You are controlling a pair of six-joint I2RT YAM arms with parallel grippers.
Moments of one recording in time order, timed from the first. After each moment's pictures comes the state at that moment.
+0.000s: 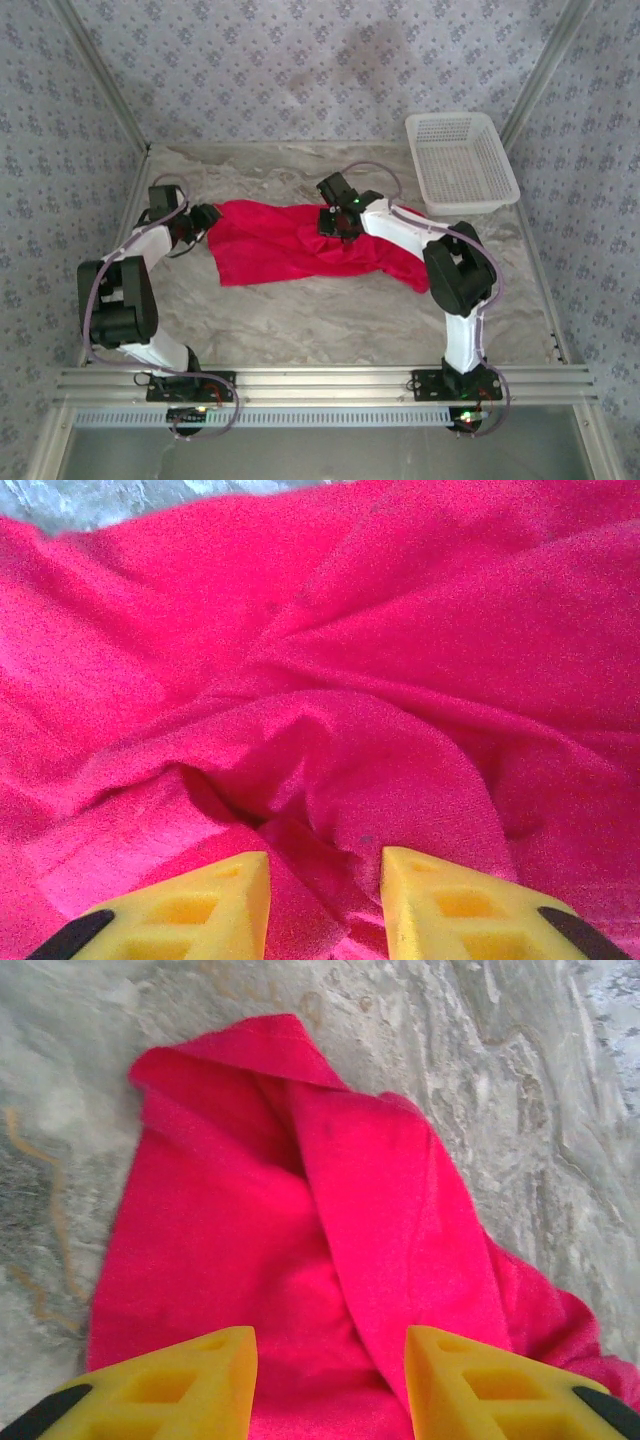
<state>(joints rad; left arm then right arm) 0.10 1.58 0.92 -0.19 0.40 -0.70 0.65 1.94 1.48 -0.59 0.03 0.63</state>
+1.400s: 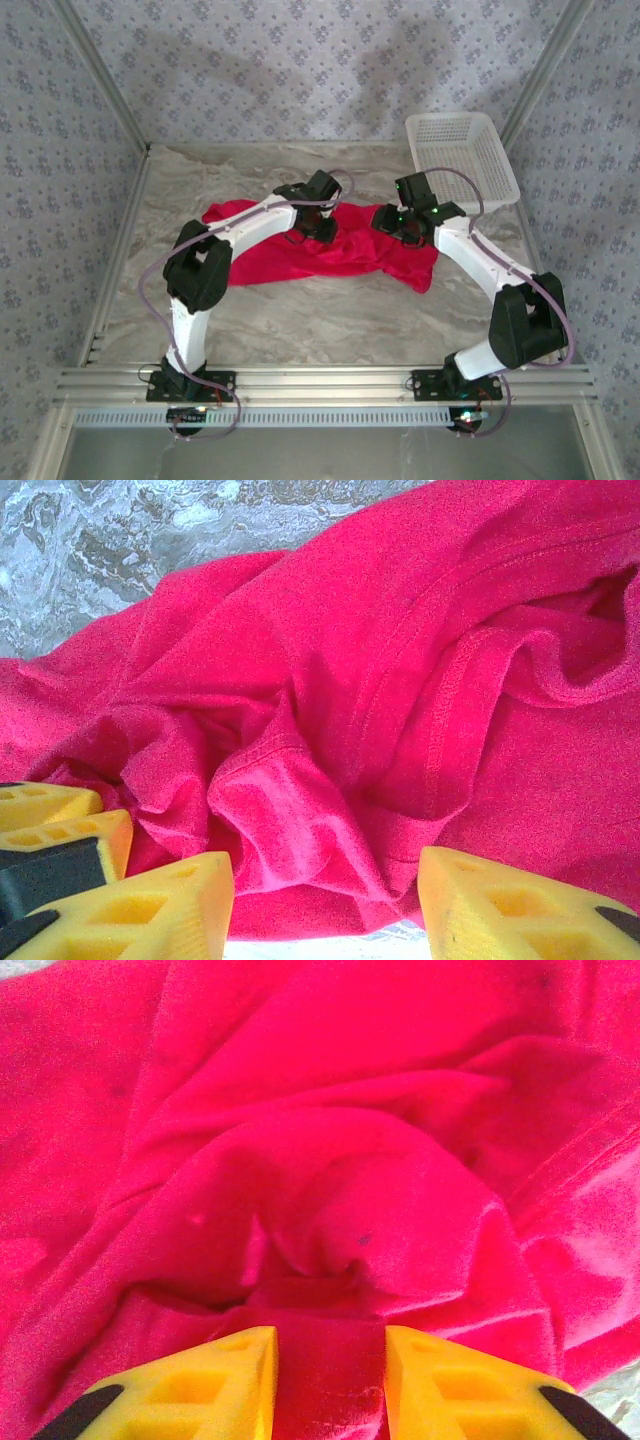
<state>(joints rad) -0.72 2.02 1.62 -0.75 0.01 -0.27 0.36 1.47 1.10 -0.58 -0.08 0.66</state>
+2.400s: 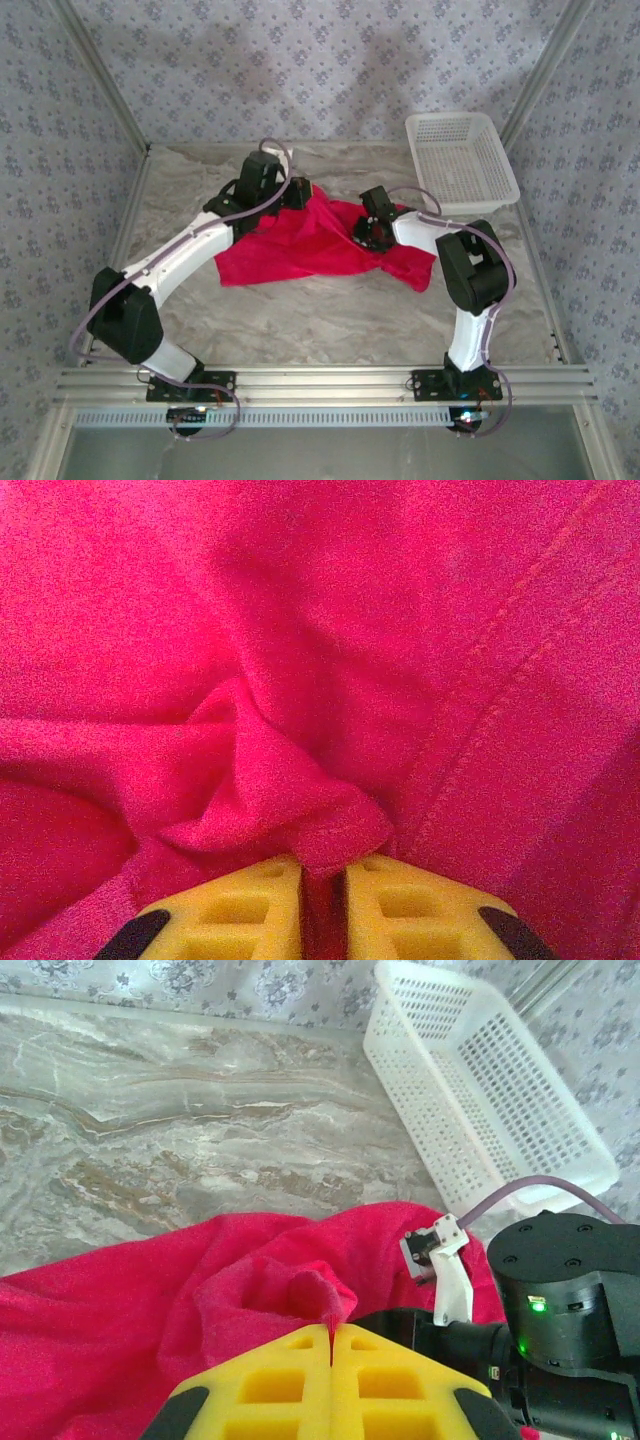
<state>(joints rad) -0.59 1.52 1.25 -0.22 0.12 -0.51 0.45 1.88 1.13 -0.32 -0.09 0.84</state>
